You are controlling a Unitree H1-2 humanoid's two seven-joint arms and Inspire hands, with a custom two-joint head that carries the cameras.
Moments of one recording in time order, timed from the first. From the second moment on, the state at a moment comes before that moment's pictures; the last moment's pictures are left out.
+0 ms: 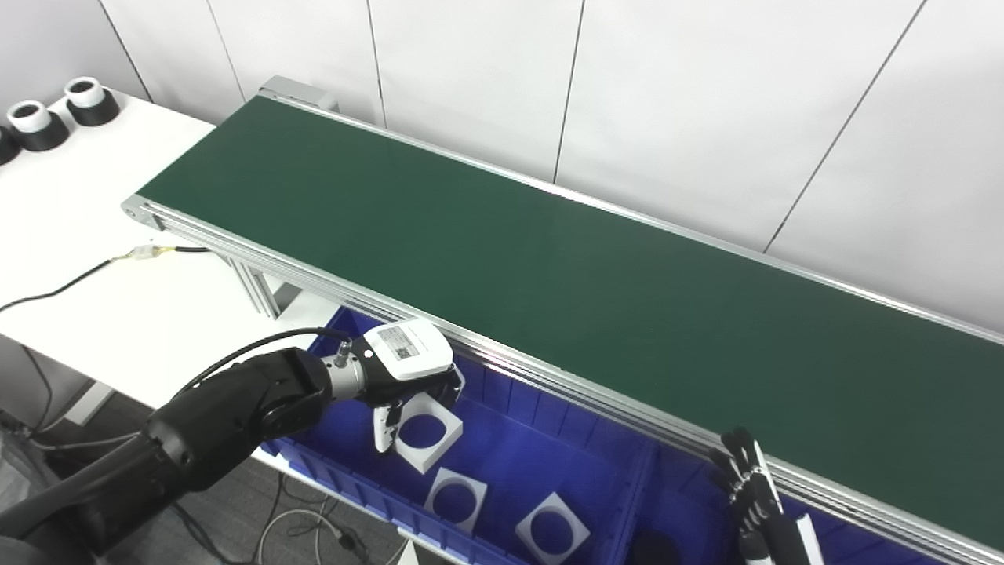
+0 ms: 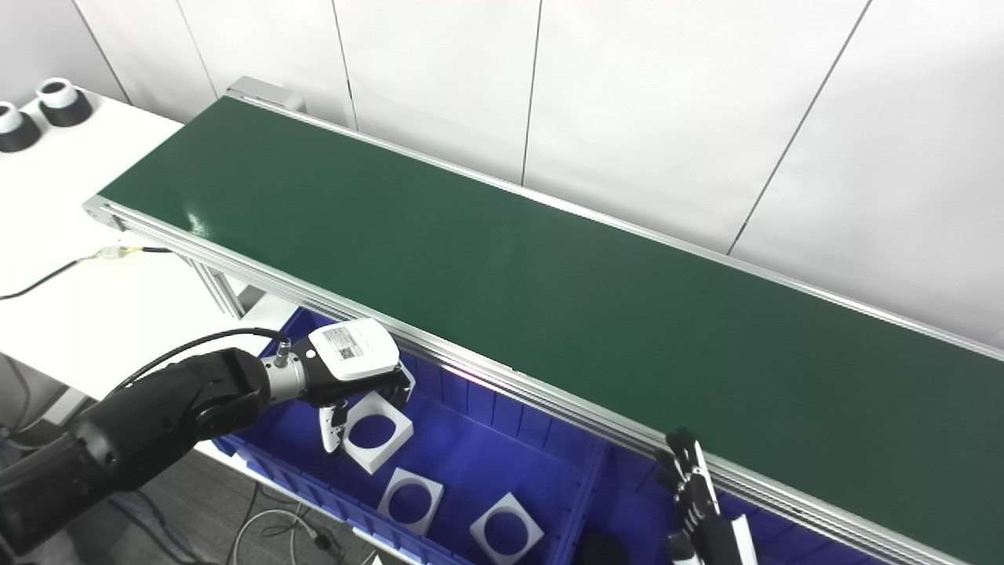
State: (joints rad) left arm -0.05 0.64 -0.34 0.09 0.99 -0.35 -0.20; right arm 0.13 -0.14 0.17 0.23 0.01 -0.42 0.26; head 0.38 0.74
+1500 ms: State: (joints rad) left arm 0.06 0.57 -0.34 -0.31 0.29 -0.33 -0.46; right arm 0.13 -0.11 0.18 0.24 -0.03 -0.42 0.24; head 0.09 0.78
